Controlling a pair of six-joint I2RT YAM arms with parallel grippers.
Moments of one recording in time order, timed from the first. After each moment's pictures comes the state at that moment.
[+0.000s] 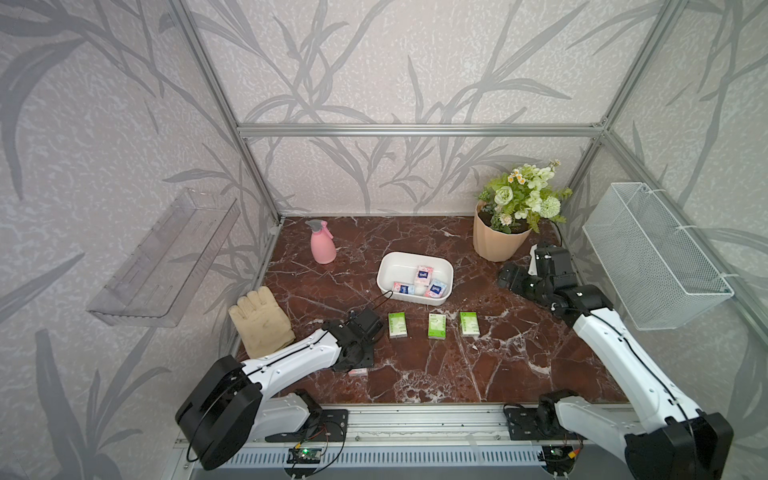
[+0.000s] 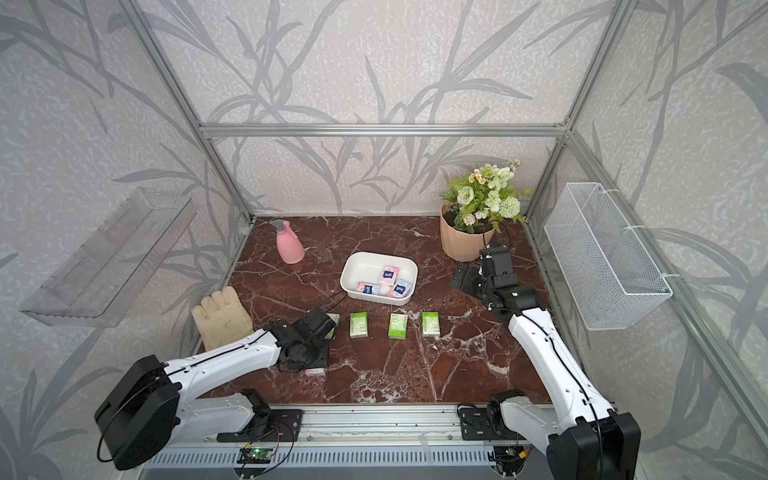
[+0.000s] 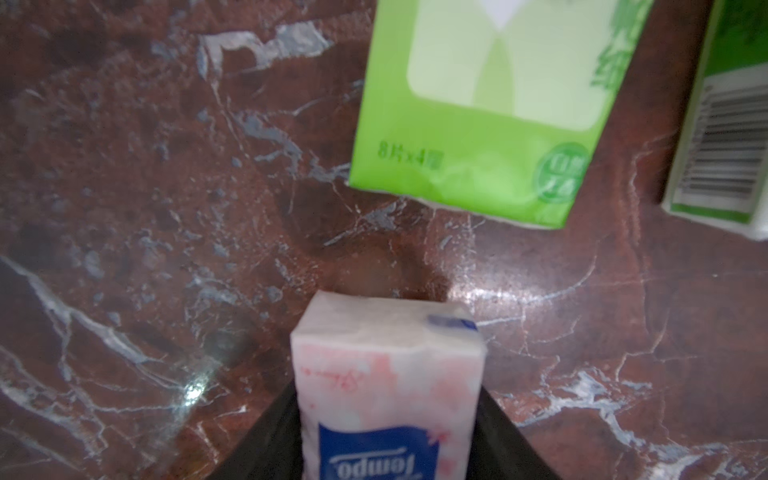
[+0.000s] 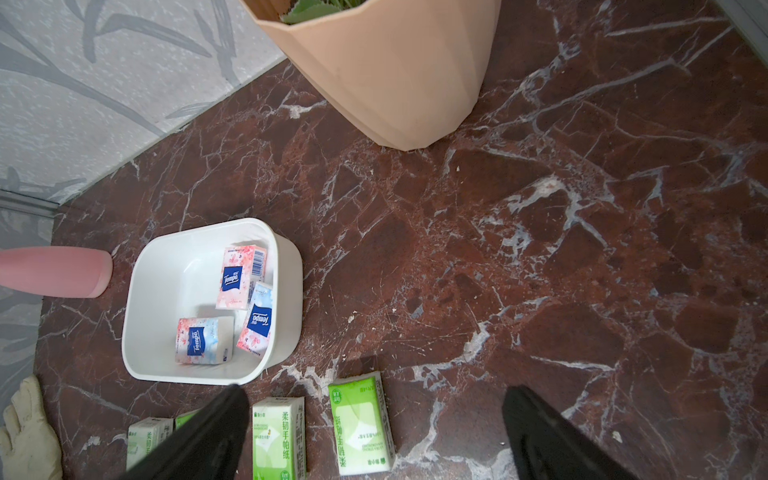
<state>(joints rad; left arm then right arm) -0.71 1.23 0.58 -0.77 -0.11 -0.79 0.19 1.09 0.96 -0.67 0.00 0.58</state>
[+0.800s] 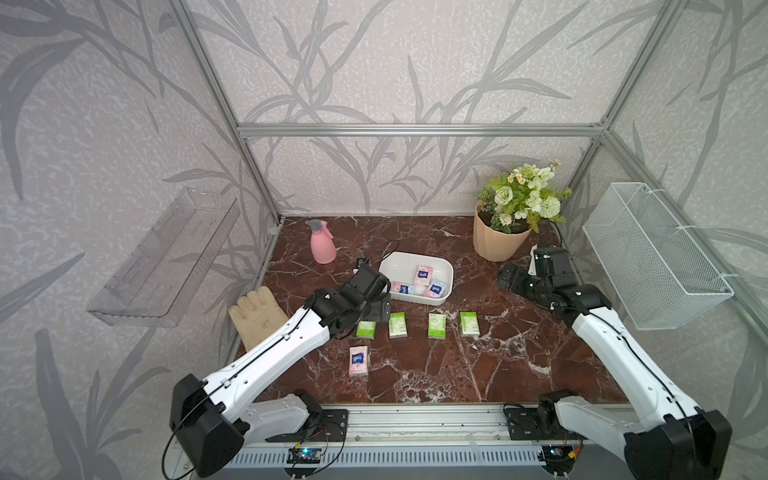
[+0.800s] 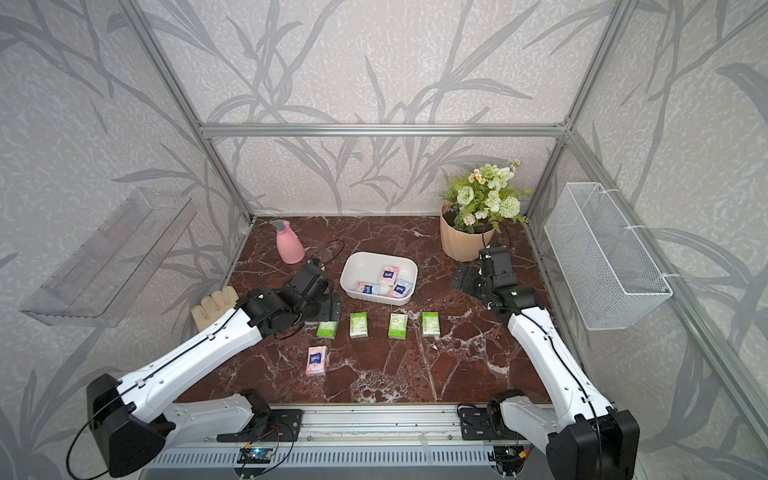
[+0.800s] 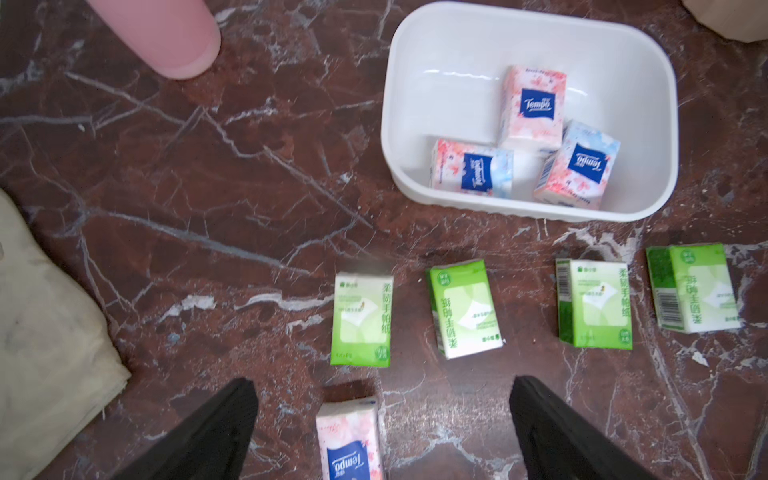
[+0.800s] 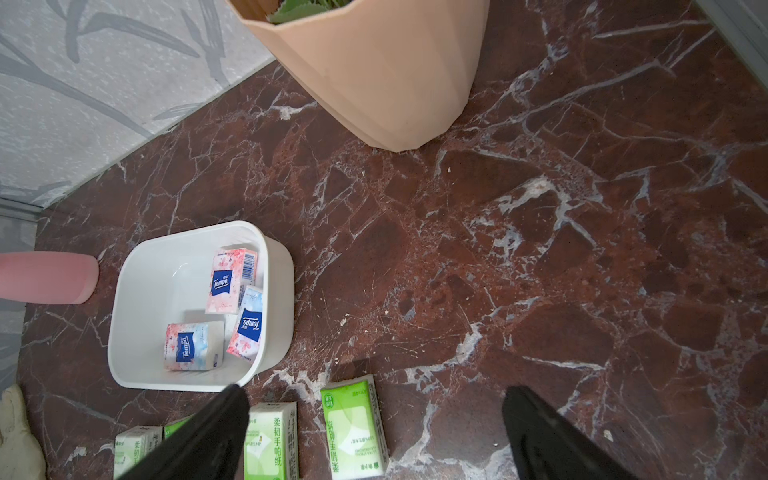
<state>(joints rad) -0.69 1.25 1.12 -0.89 -0.32 -0.53 0.19 1.10 0.96 -0.67 0.02 0.58</state>
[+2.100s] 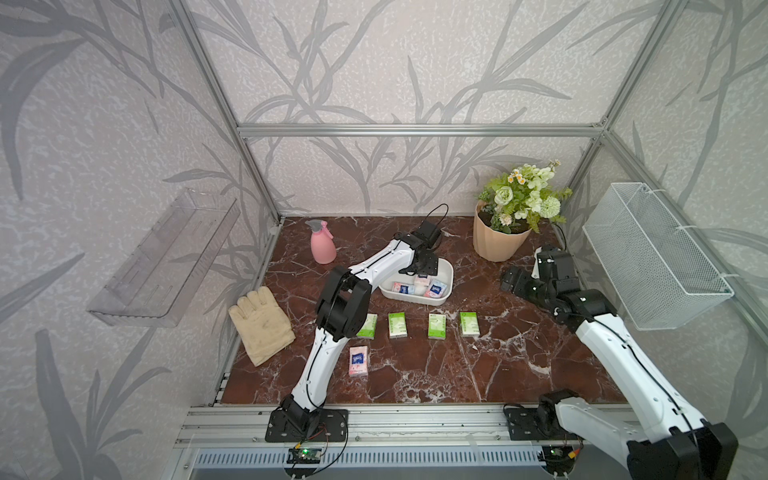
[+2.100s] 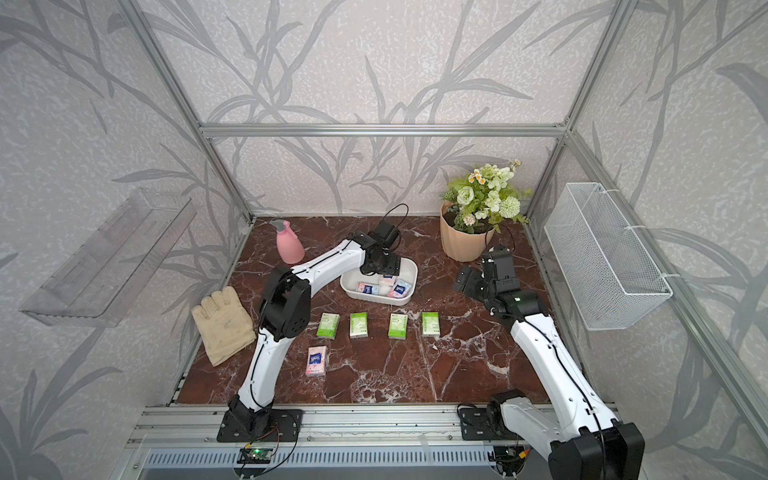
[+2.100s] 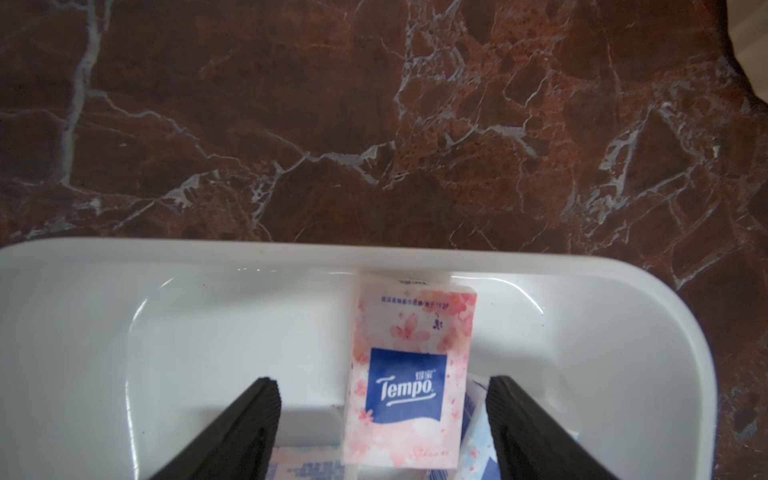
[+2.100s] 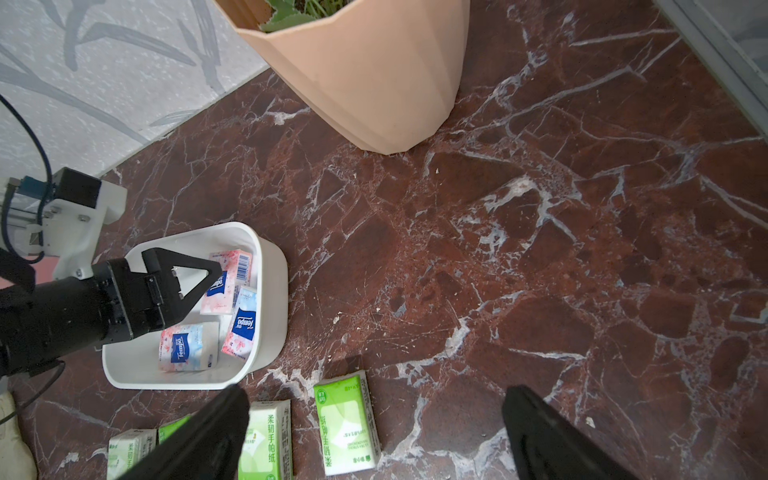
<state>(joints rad) -0.63 2.30 1.97 -0.83 -0.10 -0.48 0.19 1.05 0.95 -0.69 0.05 0.58</state>
